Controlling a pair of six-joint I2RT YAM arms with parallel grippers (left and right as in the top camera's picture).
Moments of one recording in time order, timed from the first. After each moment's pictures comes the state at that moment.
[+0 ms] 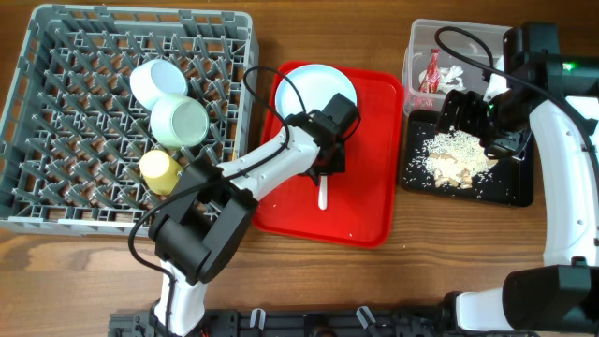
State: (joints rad) left arm -0.71 2.05 1.41 -0.69 0.02 -0.68; right arm -0.07 1.61 1.63 -1.45 -0.11 0.29
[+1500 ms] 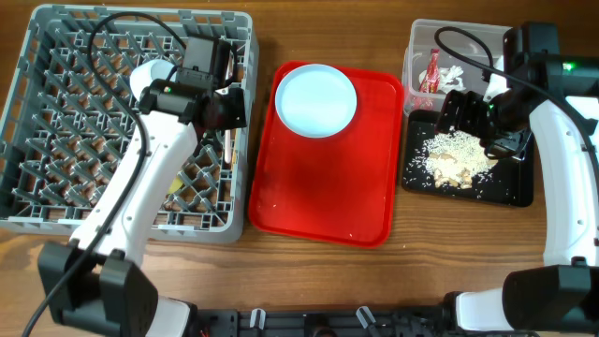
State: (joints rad) left arm -0.26 1.63 1.41 -0.89 -0.06 -0.29; right arm -0.07 1.61 1.63 -1.45 -0.11 0.28
